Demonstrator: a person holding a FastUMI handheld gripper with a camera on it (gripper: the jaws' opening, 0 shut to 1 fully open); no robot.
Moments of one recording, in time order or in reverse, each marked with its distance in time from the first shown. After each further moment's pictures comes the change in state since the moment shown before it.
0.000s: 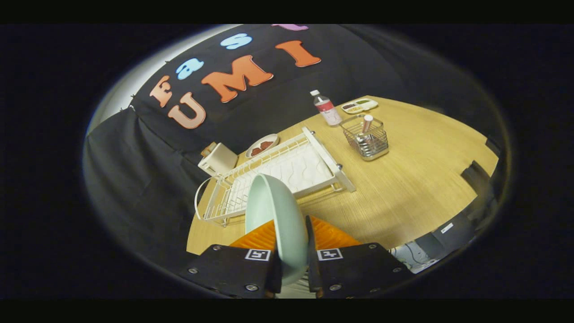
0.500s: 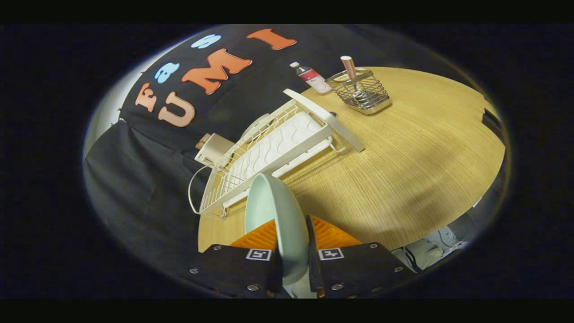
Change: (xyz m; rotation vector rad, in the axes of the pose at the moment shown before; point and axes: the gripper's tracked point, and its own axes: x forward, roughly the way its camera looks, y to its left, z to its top) arm 0.043 0.005 -0.061 0.141 0.125 0.080
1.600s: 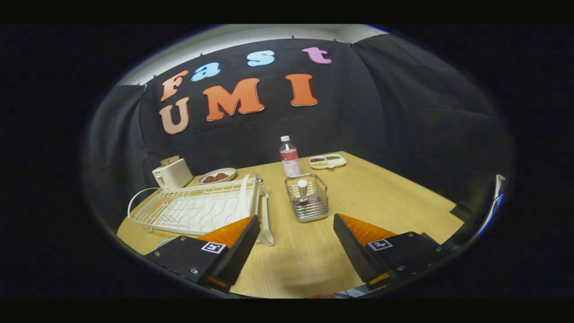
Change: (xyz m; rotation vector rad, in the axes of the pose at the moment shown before) arm -0.075 -0.068 0.206 -0.507 -0.587 -0.308
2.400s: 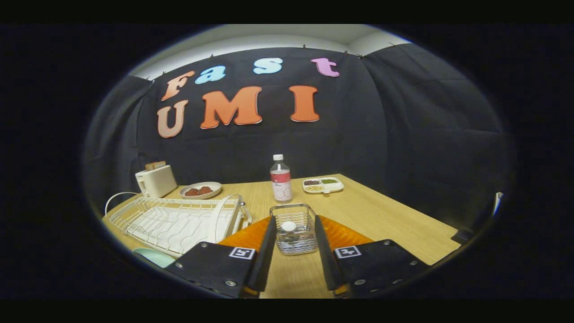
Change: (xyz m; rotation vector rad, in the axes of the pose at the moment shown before) arm 0.074 -0.005 0.017 -0.048 -0.075 -0.015
